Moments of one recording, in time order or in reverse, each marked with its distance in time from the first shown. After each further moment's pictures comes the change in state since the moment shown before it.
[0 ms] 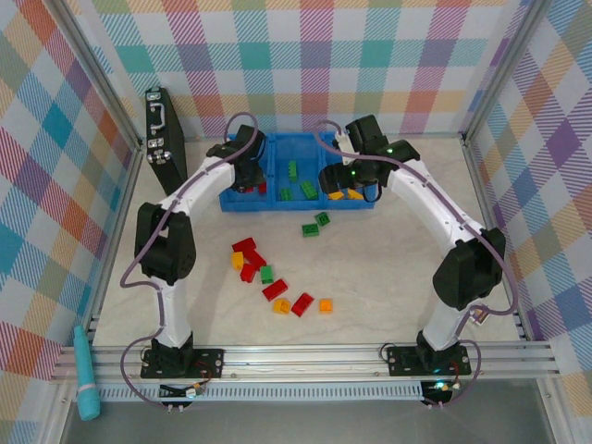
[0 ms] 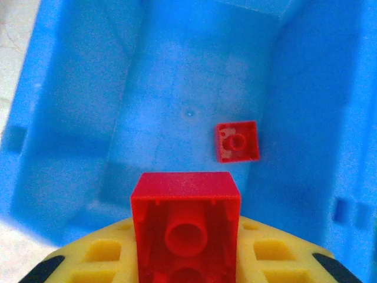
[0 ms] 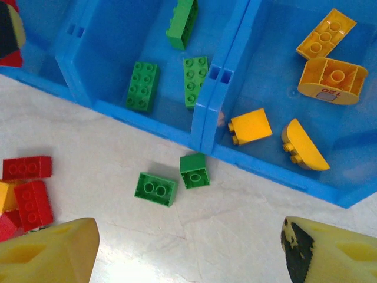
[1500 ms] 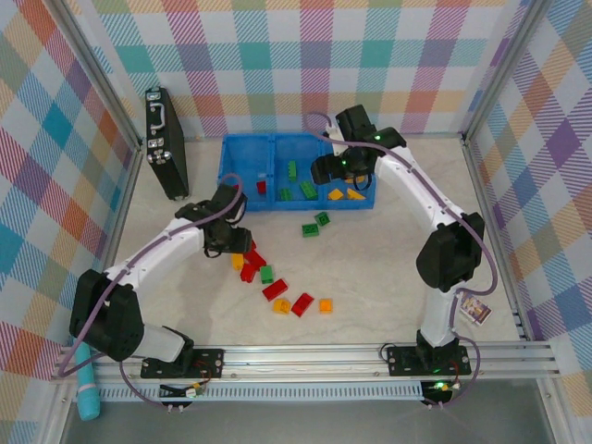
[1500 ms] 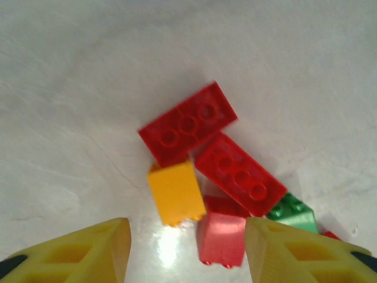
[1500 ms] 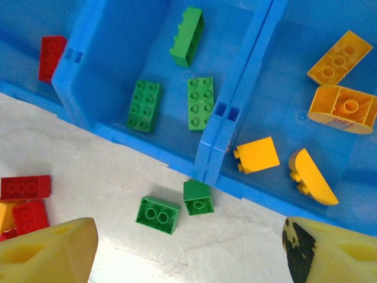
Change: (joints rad) left arm -0.115 -0.630 -0.760 -0.021 0.182 0.194; right arm 0.000 0.171 0.221 -0.073 -0.016 -0.025
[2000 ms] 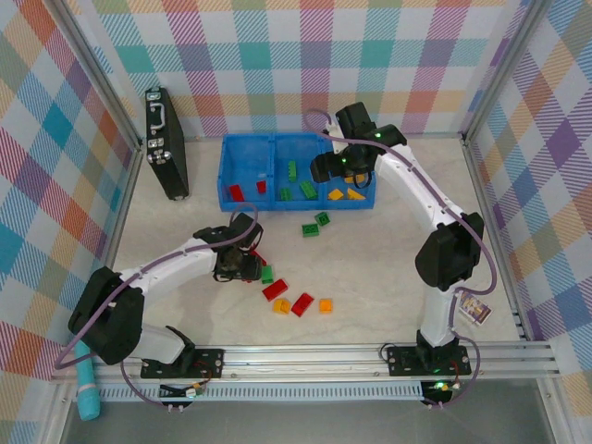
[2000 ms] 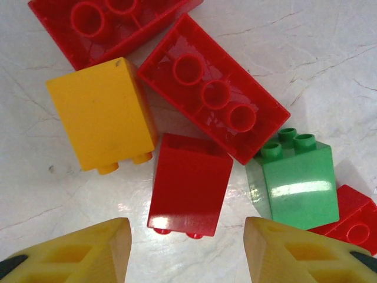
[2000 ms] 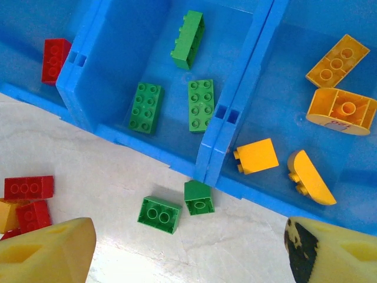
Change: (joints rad) left arm -0.138 -0.005 -0.186 0.101 0.010 -0.143; right arm 0.002 0.011 0.027 -0.026 0.001 0.001
